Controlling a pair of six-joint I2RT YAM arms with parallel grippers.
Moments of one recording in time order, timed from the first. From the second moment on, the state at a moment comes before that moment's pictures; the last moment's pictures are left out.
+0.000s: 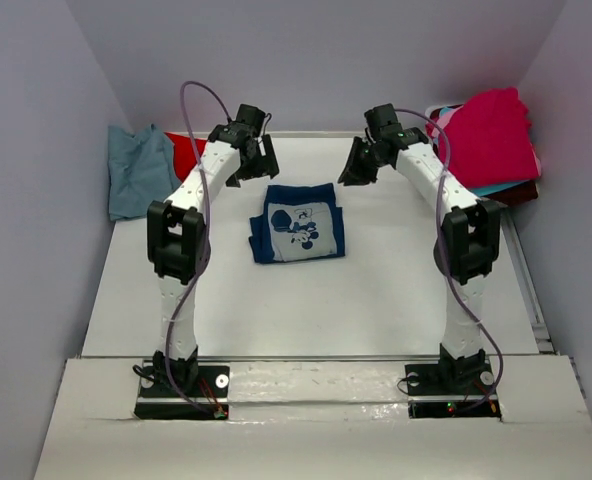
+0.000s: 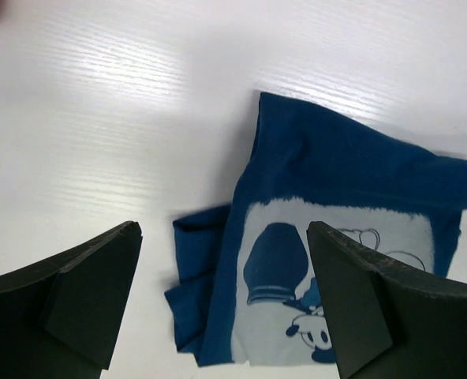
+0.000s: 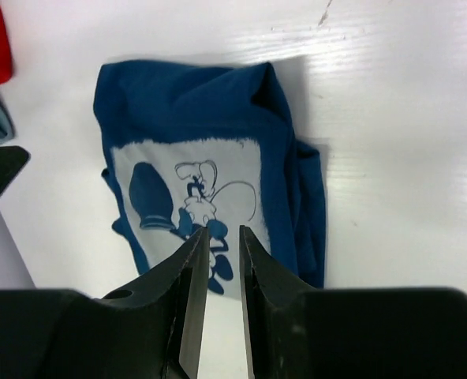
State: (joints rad) left arm -0.33 2.18 2.05 -0.91 -0.17 -0.54; right arm 0.33 2.14 2.03 -0.83 -0.23 0.63
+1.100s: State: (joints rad) left arm -0.33 1.66 1.11 -0.64 0.14 -0.68; right arm 0.37 2.01 1.58 -0.75 -0.43 0.60
